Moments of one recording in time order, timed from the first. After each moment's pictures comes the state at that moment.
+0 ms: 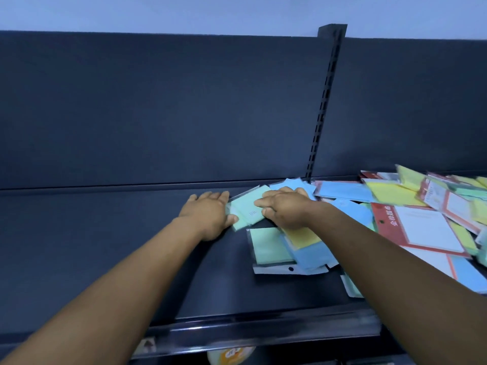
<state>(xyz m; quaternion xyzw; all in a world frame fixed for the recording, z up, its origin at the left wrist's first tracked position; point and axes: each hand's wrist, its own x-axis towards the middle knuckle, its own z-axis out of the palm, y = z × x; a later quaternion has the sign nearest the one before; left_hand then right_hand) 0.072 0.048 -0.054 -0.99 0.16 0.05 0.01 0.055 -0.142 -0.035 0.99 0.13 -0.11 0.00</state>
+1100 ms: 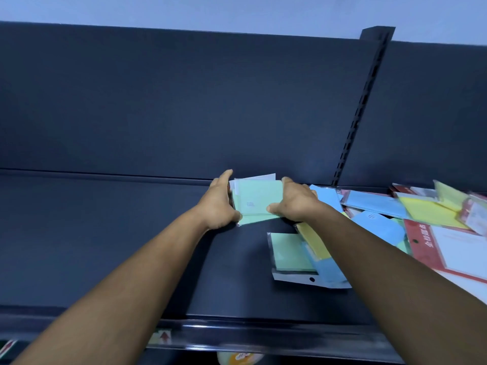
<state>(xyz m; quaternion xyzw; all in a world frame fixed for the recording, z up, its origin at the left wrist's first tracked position) 0.089 0.075 -0.063 -0.90 0.06 0.04 -0.43 0.090 -0.111 -0.040 0.99 -0.02 -0.01 -0.15</state>
